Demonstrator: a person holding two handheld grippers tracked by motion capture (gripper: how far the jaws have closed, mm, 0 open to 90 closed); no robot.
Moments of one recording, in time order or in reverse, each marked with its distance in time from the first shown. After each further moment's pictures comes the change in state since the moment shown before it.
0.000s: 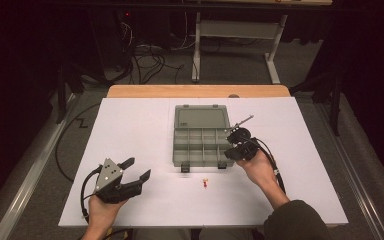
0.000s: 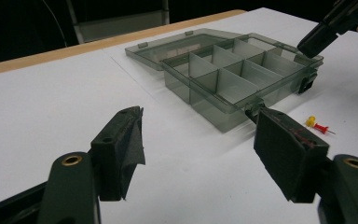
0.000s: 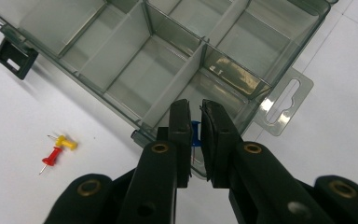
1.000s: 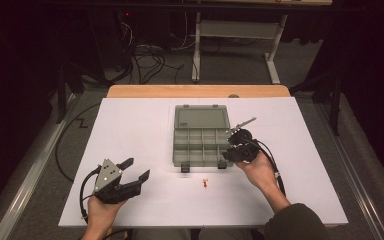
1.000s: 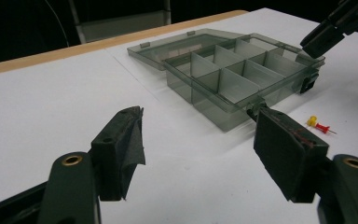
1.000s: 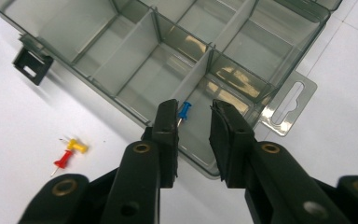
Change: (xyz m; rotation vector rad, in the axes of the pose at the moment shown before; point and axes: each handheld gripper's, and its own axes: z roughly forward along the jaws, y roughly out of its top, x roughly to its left) left arm 0.000 0.000 -0.003 -0.003 0.008 0.001; right arm 0.002 -0.006 -0.003 -0.054 0.015 0.006
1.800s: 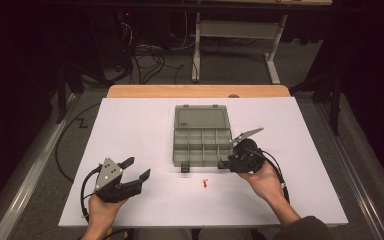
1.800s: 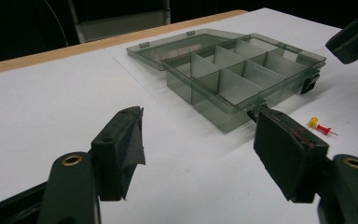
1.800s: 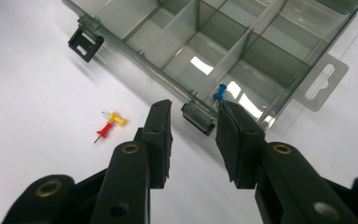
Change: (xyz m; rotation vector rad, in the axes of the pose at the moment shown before) left arm 0.001 0.001 0.003 0.004 -0.005 -0.003; right arm 0.015 -0.025 -0.017 -0.064 0.064 -0.035
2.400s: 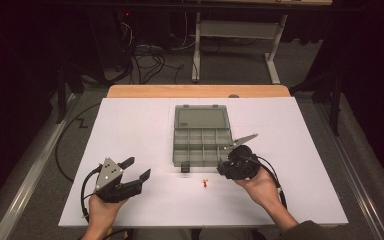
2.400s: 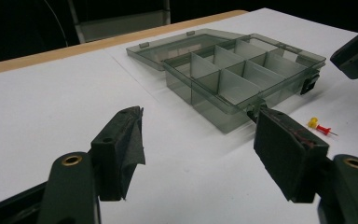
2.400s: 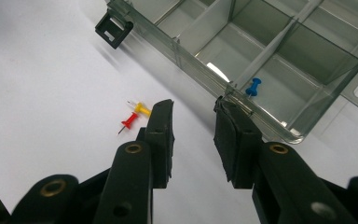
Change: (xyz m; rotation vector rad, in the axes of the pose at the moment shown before) left arm 0.000 0.000 0.001 0.002 -0.001 0.002; right arm 0.016 -0.006 0.006 0.011 0.037 -0.044
